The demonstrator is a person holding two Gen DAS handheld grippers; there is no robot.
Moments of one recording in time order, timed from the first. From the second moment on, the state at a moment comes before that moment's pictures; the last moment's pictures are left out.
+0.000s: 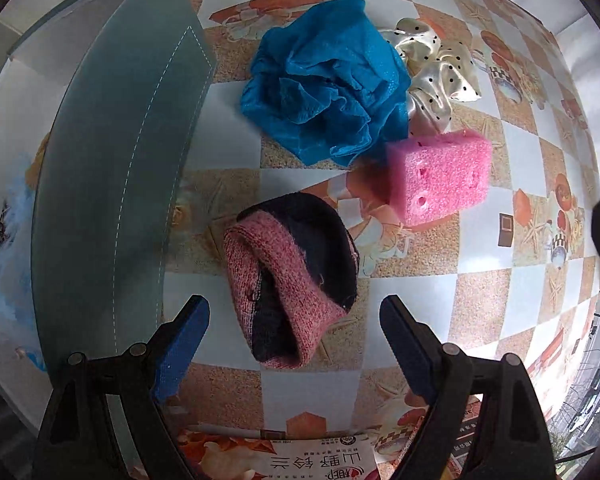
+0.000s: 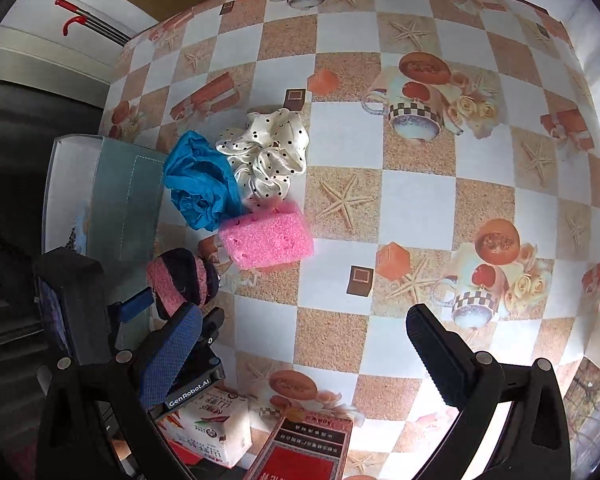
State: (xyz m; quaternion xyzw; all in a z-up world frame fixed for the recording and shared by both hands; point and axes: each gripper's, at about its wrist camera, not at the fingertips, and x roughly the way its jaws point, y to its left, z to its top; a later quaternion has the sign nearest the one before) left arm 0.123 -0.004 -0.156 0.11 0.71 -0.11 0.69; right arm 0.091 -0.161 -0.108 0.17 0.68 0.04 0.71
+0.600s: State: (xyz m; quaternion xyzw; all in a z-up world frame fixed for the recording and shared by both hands) left arm 0.122 0.014 -0.176 0.08 0.70 -0.07 0.70; right arm 0.124 -0.119 -0.182 0.12 0.68 0.10 0.71
